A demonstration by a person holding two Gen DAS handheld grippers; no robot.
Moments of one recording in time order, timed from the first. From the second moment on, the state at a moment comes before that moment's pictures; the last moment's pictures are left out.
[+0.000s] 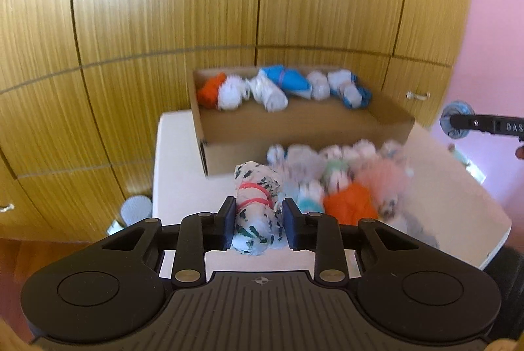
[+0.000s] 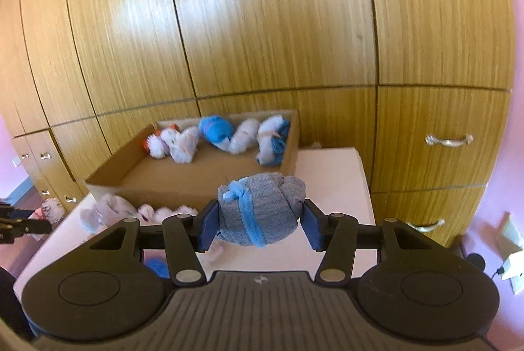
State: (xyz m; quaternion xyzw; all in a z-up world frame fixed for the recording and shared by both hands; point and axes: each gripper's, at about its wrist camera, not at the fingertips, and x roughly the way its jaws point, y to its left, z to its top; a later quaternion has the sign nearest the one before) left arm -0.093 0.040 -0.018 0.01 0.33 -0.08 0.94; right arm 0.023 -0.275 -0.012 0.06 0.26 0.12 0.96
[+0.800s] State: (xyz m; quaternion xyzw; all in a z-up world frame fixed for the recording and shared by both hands) left arm 0.094 0.039 -0.013 0.02 0.38 -0.08 0.92; right arm 0.168 -0.119 -0.013 -0.12 0.28 0.27 0.91
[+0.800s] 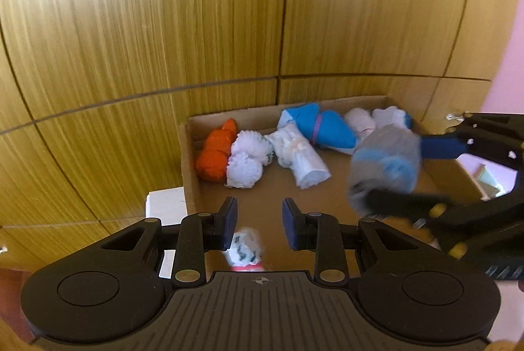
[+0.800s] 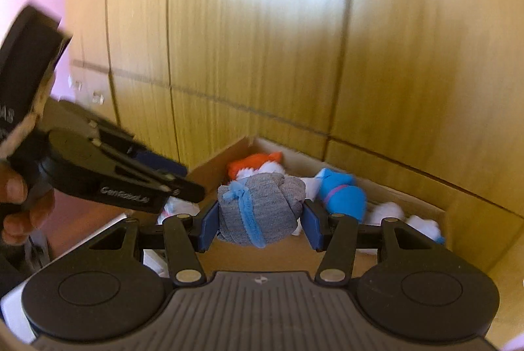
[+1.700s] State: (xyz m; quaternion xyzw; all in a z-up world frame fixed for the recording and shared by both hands) left arm 0.069 0.069 -0.005 0.00 0.36 -0.04 0.93; right arm 0.195 -0.070 -0.054 -0.15 0.36 0.34 0.86
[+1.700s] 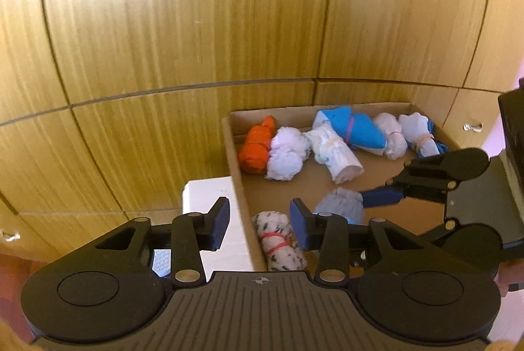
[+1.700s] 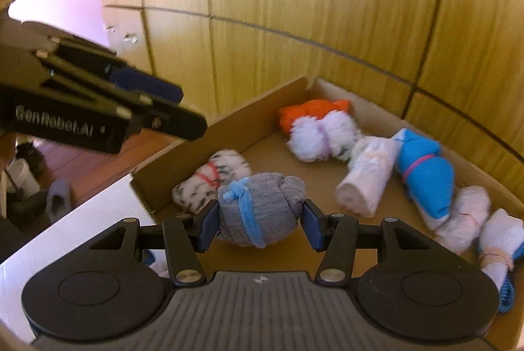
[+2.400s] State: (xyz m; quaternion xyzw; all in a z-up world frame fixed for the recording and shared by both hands) left arm 0.082 0.064 -0.022 0.03 0.38 -0.02 0.92; right arm 0.234 -0.042 -0.058 -0.18 0.37 0.25 0.88
